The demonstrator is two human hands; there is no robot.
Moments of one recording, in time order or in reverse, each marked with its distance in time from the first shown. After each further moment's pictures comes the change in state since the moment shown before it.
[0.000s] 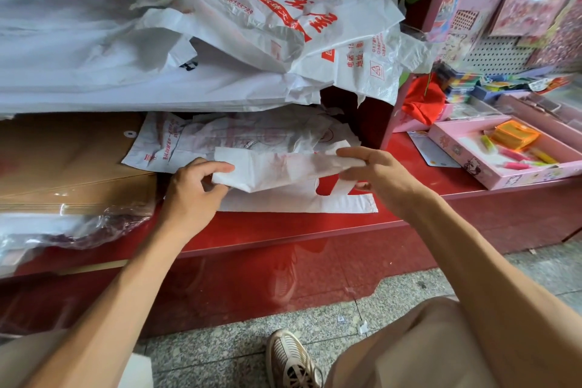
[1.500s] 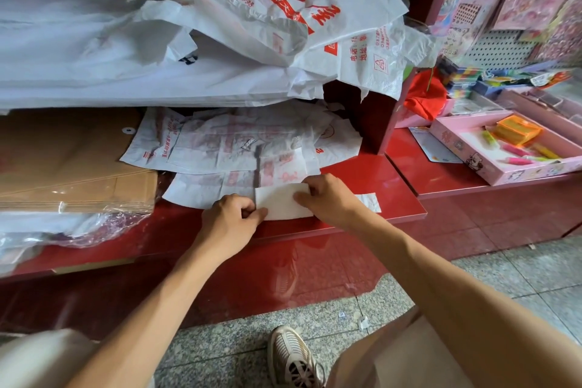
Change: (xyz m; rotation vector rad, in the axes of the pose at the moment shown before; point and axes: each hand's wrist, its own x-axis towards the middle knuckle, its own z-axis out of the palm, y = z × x) left_hand -0.027 0.004 0.044 0.215 -0.274 -0.150; right_hand 0.003 0.016 0.079 -0.592 -0.055 -0.143
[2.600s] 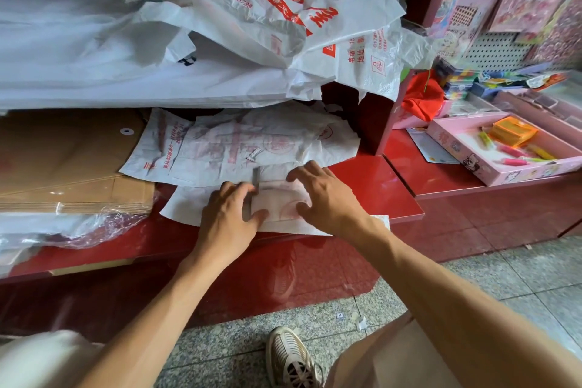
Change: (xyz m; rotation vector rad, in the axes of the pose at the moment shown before) left_hand 0.004 -0.013 0.011 0.054 0.148 0.171; right_hand -0.005 0.004 0.004 -0.350 0.102 -0.281
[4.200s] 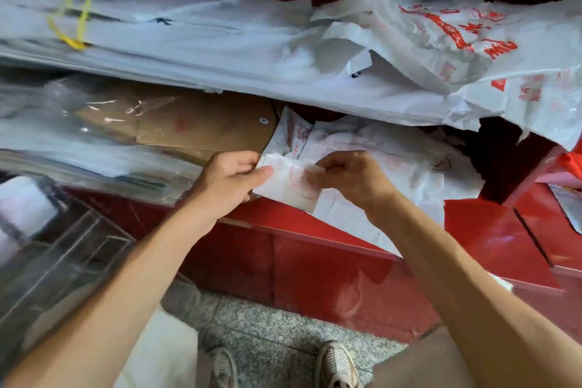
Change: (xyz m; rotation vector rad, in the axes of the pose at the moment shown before) left_hand -0.050 -0.045 -0.161 -0.562 0.158 -0.348; right_hand 0.055 -0.146 -0.021 0.926 -0.205 0.134
